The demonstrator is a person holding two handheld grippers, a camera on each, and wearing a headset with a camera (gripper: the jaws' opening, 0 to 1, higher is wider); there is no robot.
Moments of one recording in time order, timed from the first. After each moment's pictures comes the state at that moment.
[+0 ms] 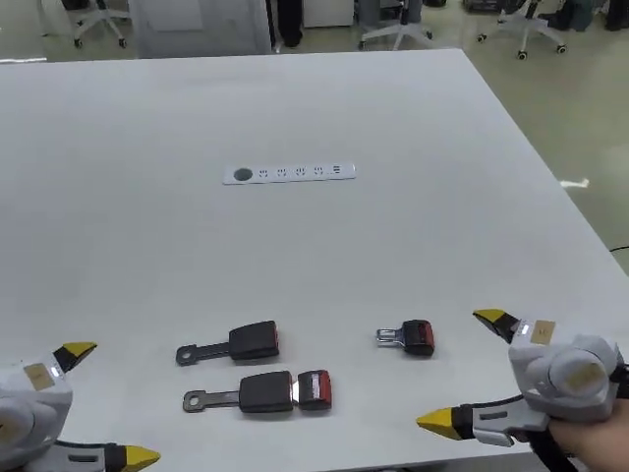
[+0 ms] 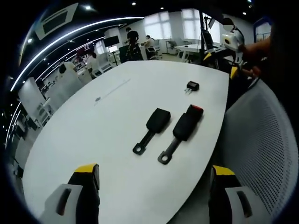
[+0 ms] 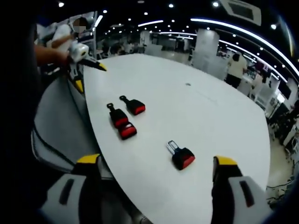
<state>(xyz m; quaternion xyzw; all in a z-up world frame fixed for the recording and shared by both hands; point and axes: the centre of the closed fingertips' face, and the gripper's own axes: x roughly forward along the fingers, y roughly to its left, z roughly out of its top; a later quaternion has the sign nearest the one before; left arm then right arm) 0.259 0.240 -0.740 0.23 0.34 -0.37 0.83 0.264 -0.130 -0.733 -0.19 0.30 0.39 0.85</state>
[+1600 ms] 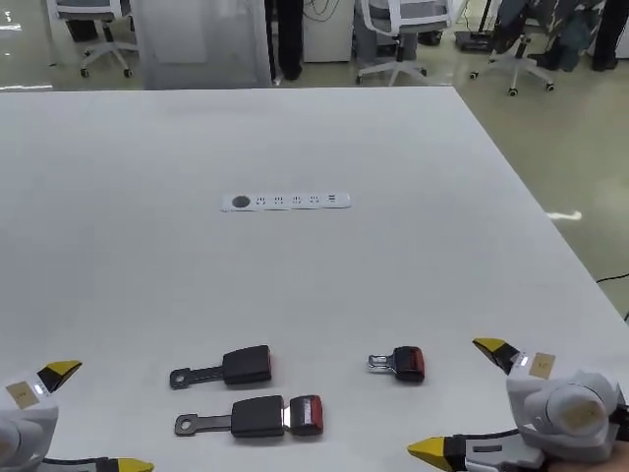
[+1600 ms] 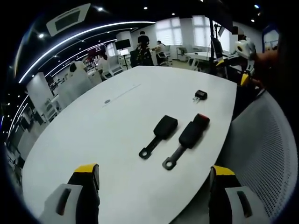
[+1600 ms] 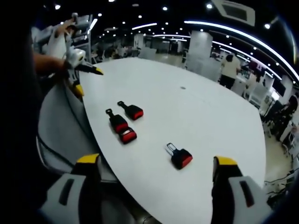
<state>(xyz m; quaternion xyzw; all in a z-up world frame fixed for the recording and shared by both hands) 0.265 0.233 -0.724 0.21 0.32 -0.34 0.86 0.256 -0.134 -0.716 -0.18 0.29 0.37 0.86</state>
